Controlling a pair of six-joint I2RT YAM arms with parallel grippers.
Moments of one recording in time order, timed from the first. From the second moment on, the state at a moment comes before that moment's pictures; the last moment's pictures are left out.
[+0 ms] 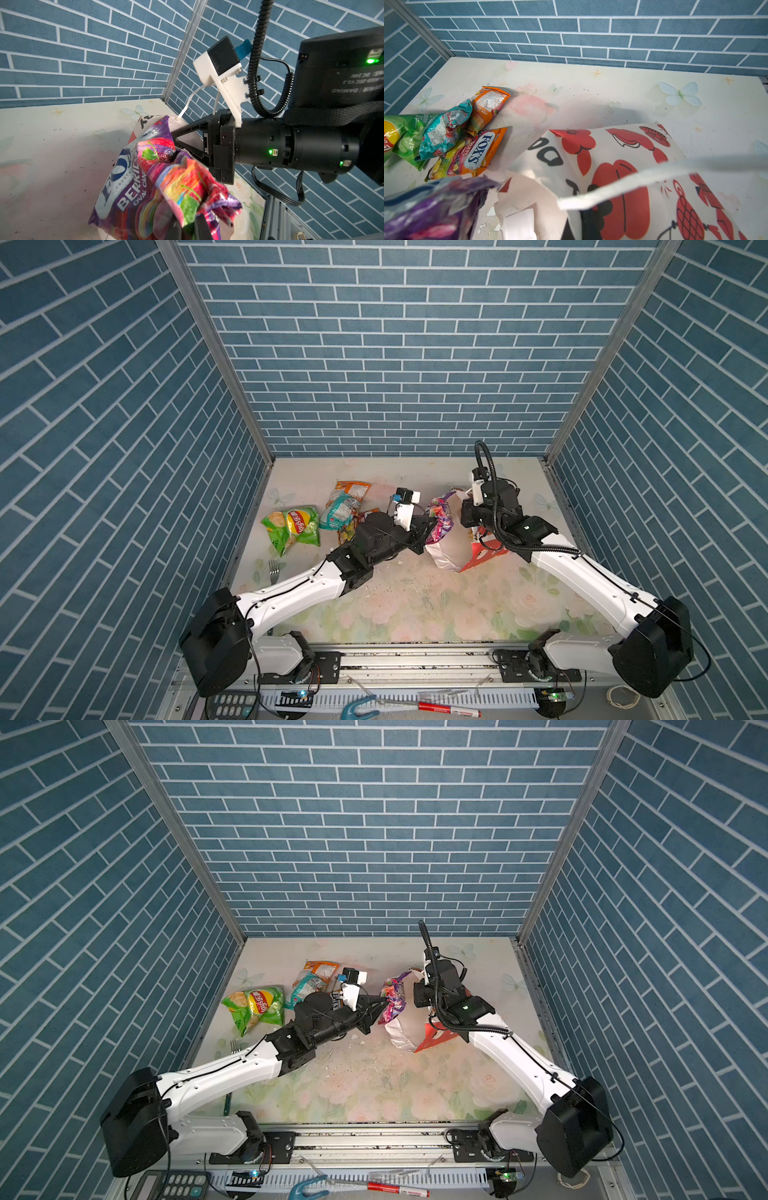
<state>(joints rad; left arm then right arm) -0.85 1.28 0.82 0.33 0.12 -0.46 0.60 1.28 1.05 -0.35 0.17 0.26</state>
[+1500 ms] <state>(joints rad) -0.75 1.28 0.72 0.19 -0.78 -0.08 0.60 1.26 1.04 -0.37 0.17 0.27</state>
